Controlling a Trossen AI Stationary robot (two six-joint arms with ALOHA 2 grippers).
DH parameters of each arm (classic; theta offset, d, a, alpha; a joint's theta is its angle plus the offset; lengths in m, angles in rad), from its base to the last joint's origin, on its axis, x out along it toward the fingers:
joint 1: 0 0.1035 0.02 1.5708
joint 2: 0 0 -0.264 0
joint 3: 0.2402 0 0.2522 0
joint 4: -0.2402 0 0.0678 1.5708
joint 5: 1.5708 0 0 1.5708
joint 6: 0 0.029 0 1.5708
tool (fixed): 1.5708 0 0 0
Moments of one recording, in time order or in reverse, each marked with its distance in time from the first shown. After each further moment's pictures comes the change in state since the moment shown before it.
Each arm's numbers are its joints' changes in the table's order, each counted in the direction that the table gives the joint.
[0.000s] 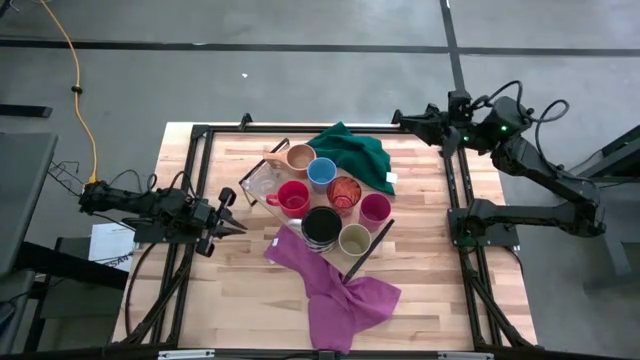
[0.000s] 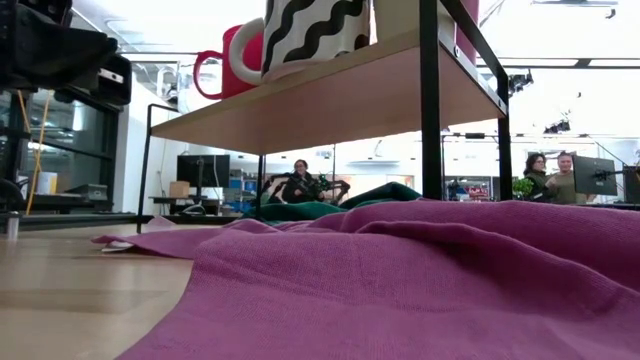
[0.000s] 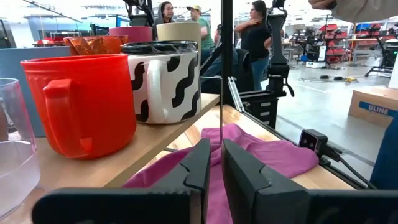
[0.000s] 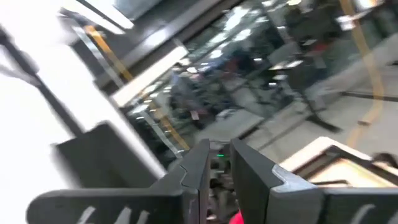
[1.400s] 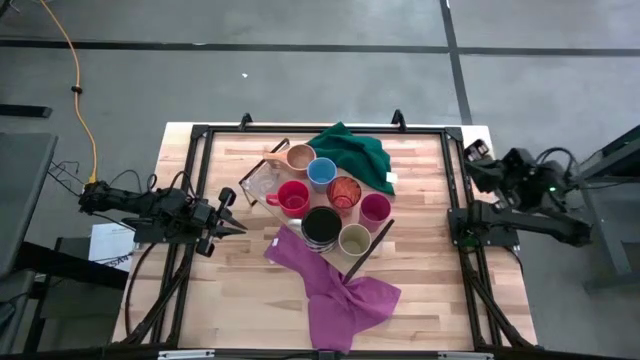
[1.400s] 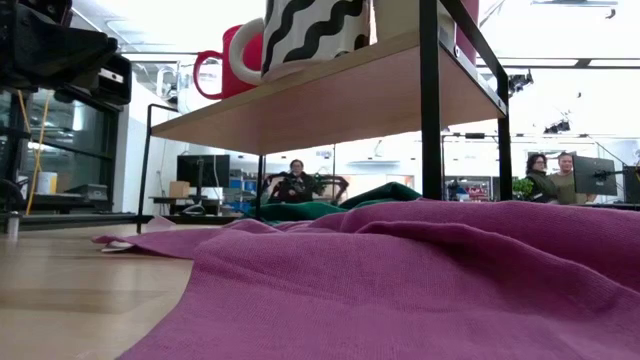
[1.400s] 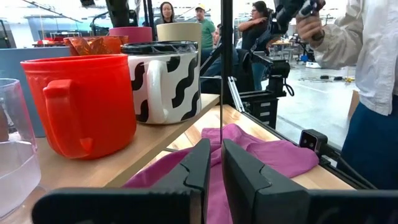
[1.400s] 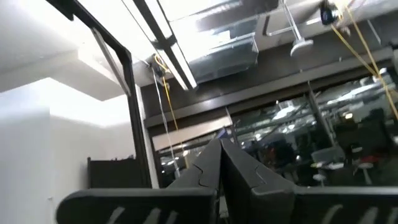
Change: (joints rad) left arm 0.000 0.000 0.000 0.000 0.000 0.000; right arm 0.281 0.734 -0.590 0.284 0.195 -0.279
